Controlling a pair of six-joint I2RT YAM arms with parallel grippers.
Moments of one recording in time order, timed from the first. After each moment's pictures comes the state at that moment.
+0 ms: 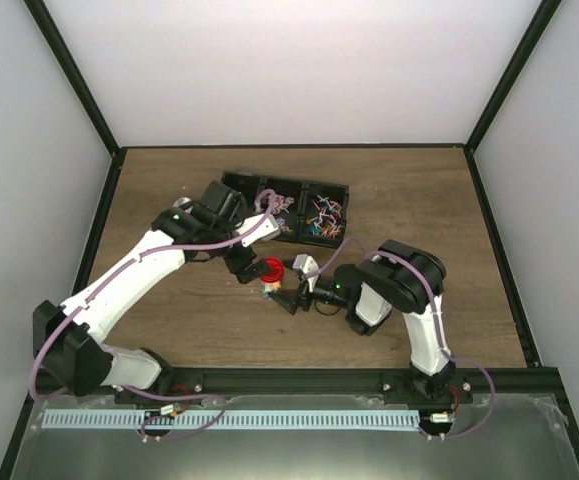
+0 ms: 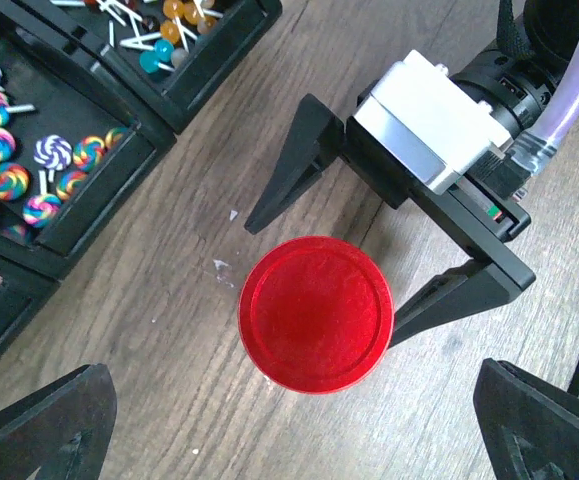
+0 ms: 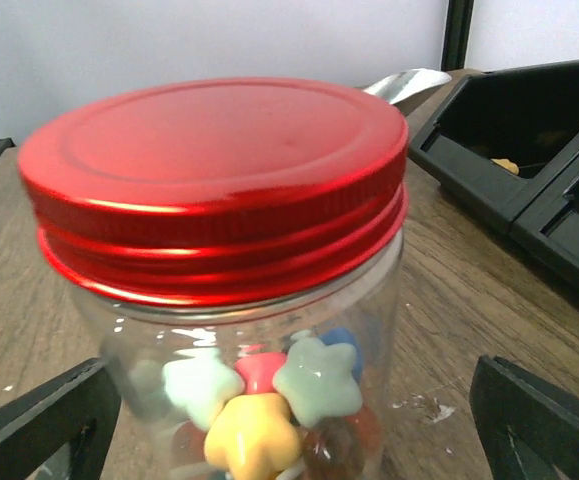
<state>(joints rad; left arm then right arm) -0.60 1.35 1.25 -0.91 0.29 0.42 0.76 2.04 0.42 1.51 -0.47 0.01</state>
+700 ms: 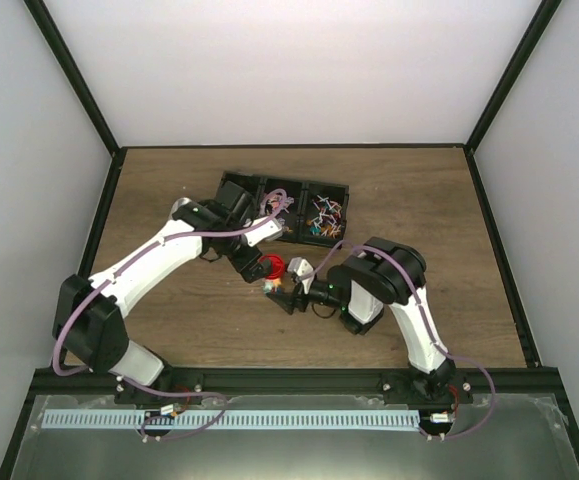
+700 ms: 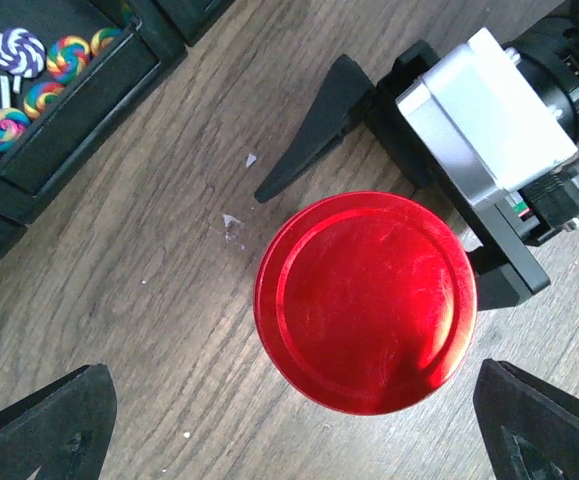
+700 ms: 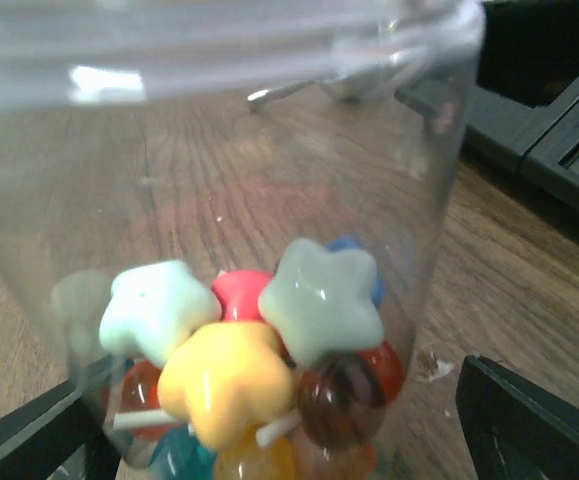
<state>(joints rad) -0.59 1.49 1.24 -0.92 0.25 0.36 0.76 2.20 0.49 1.54 -0.45 -0.04</state>
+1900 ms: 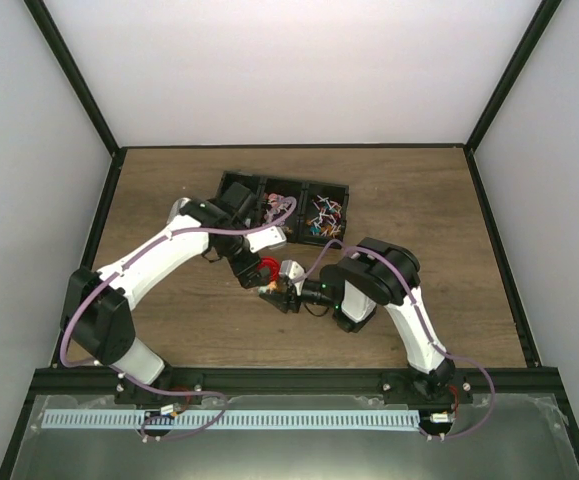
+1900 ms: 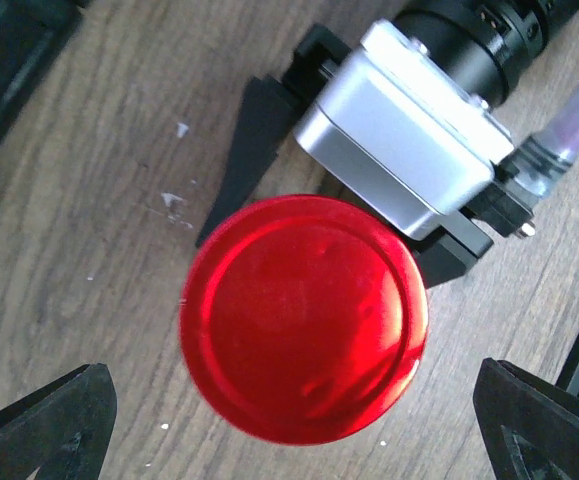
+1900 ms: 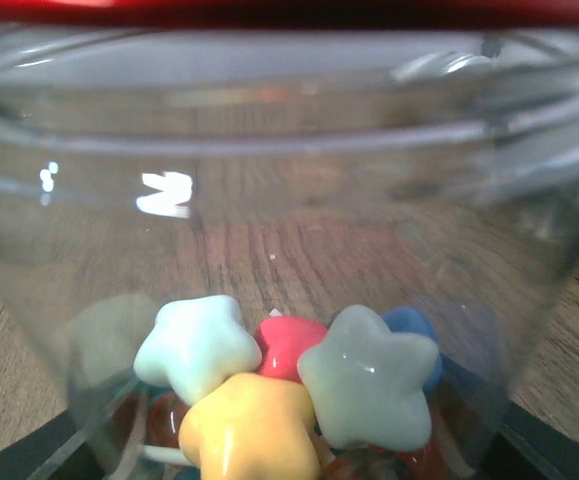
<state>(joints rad) -0.59 1.56 1.30 -1.03 0.29 0.50 0.79 2.23 0.57 1.54 -0.52 -0.07</state>
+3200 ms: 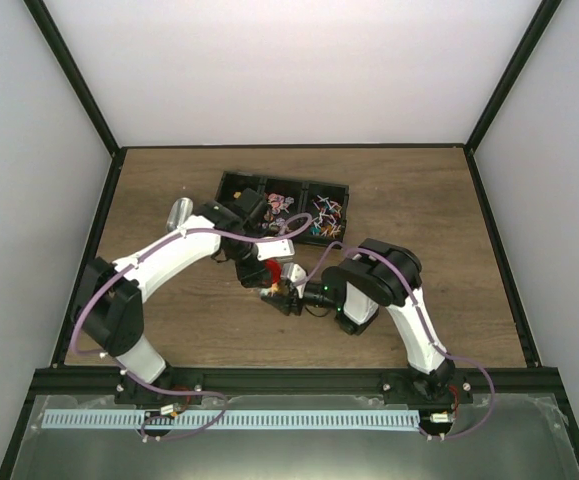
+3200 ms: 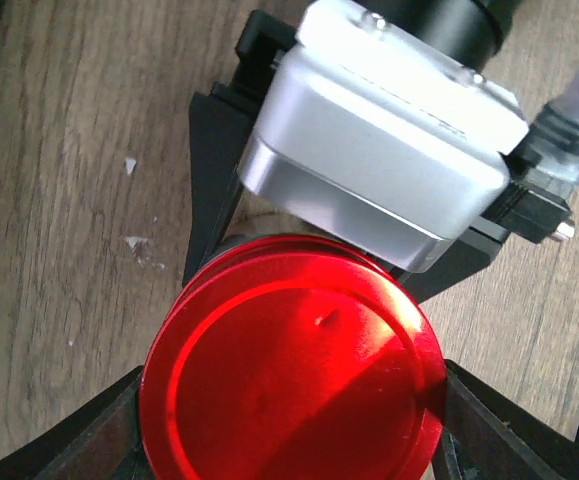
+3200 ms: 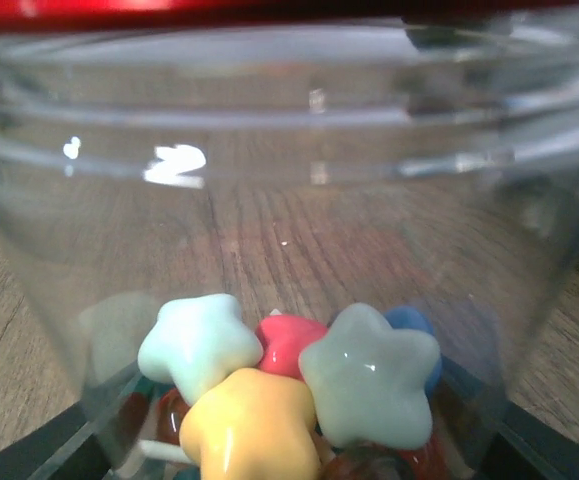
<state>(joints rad) -0.64 1.61 1.27 -0.98 0.28 0.64 0.80 2.22 0.53 1.54 -0.52 -0.10</state>
